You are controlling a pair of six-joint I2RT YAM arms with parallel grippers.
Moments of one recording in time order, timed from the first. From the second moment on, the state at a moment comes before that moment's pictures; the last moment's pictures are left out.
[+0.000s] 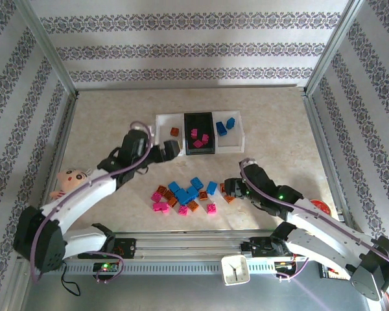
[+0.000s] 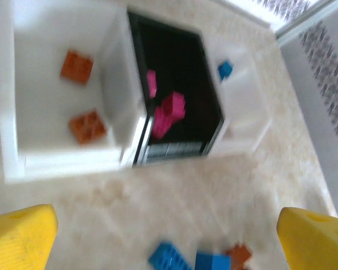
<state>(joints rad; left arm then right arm) -0.49 1.16 0.76 -0.19 0.12 -0.68 0.73 0.82 0.51 -0.54 0.11 0.64</state>
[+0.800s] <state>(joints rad) -0.52 0.84 0.33 -0.15 0.12 -0.82 0.80 1.29 0.60 -0.49 0.14 0.57</state>
